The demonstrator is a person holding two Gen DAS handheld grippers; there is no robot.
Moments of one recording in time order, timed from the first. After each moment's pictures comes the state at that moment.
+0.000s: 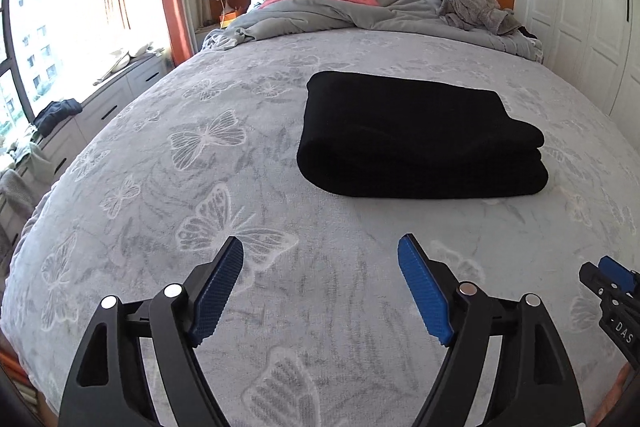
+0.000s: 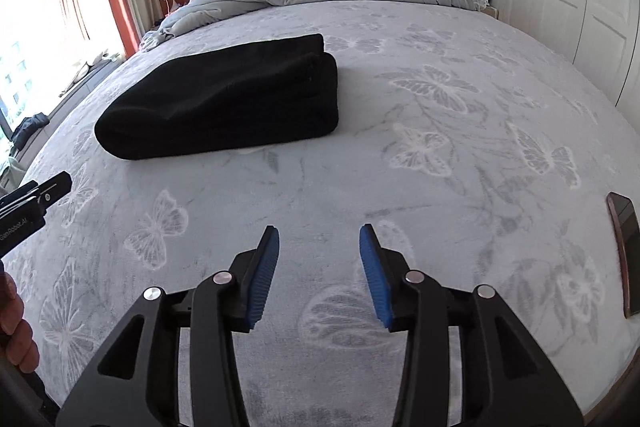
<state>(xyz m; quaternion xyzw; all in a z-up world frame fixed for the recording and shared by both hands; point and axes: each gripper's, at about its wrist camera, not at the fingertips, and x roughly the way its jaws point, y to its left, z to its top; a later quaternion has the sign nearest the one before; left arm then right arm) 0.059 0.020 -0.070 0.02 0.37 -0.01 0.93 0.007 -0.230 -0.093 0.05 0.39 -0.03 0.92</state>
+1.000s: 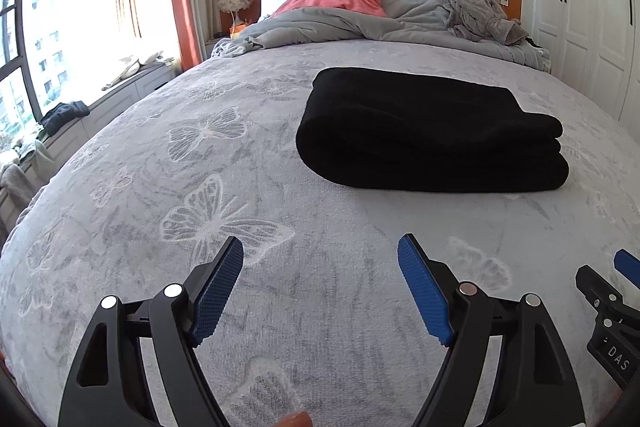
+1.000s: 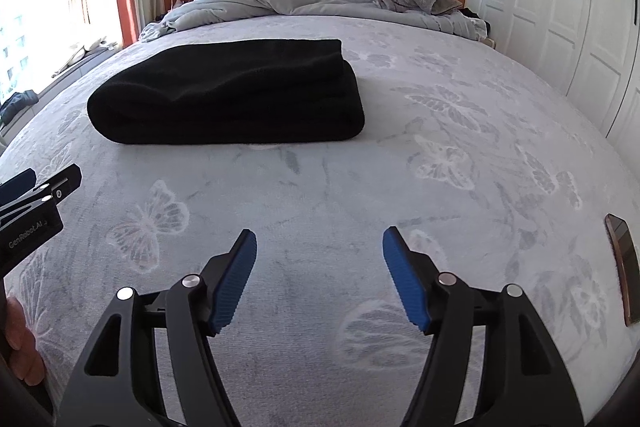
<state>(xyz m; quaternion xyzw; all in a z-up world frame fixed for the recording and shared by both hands) 0.060 0.018 -0.104 0.01 0.34 0.01 0.94 0.014 -0.201 -0.116 -0.01 0.37 -0.05 0.93</state>
